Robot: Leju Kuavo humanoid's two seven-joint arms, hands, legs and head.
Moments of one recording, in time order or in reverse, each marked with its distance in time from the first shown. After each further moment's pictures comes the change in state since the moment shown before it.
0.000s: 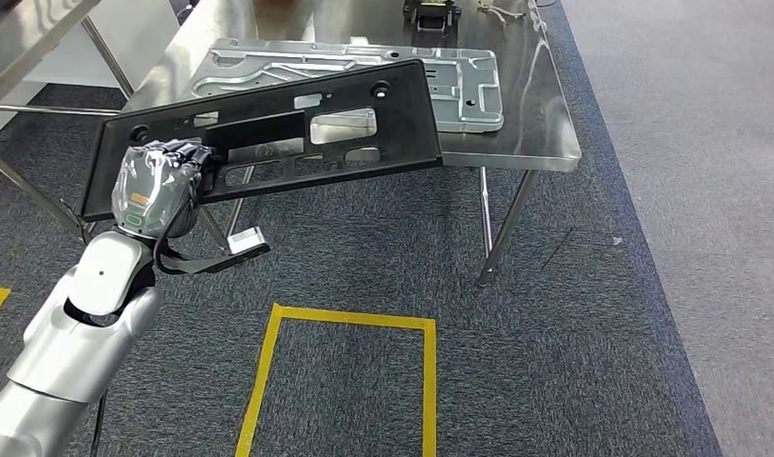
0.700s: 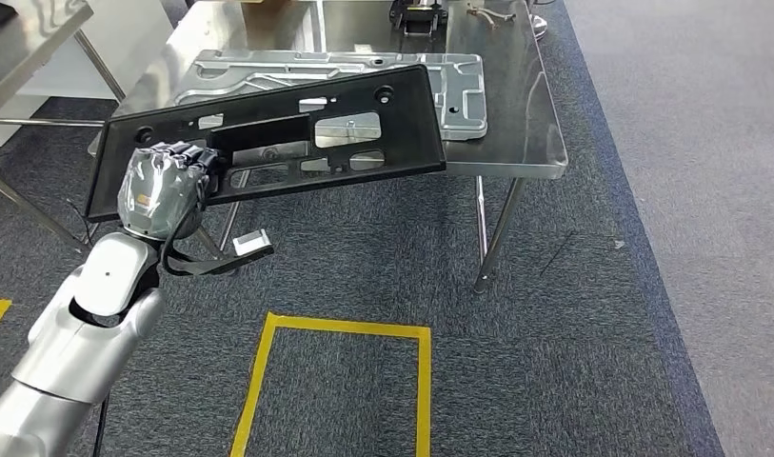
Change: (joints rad) left arm 0.002 -0.009 -0.010 0.012 -0.029 -0.006 0.005; right arm 0.000 -0.009 -0.001 -0.001 0.004 0.008 0.002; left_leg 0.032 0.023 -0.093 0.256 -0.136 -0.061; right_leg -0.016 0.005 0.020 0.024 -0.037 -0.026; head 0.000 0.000
